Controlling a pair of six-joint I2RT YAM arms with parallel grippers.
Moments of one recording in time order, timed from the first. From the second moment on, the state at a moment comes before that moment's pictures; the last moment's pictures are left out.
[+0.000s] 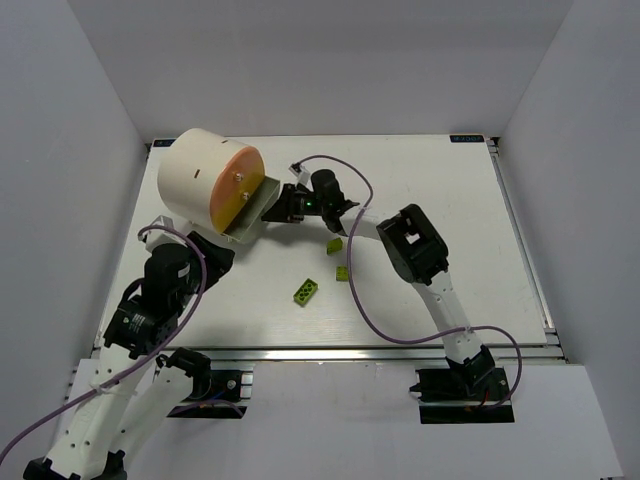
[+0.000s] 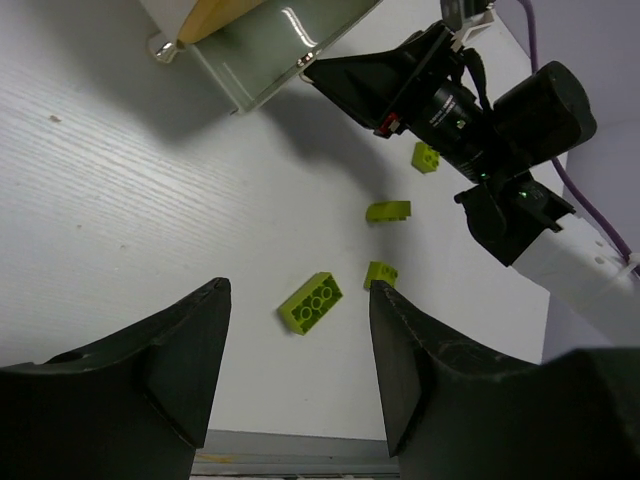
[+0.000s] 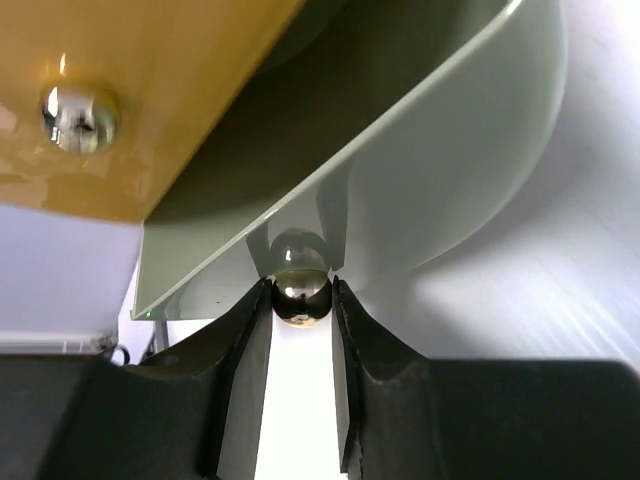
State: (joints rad) left arm -0.39 0.57 0.83 -0.77 -0.25 -0.90; right arm 0.68 2.47 1.74 0.45 -0.66 0.78
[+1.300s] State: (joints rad) left arm -0.78 1.52 1.03 -0.54 0.11 -0.52; right arm 0.20 1.76 1.49 -0.56 -0.95 -0.26
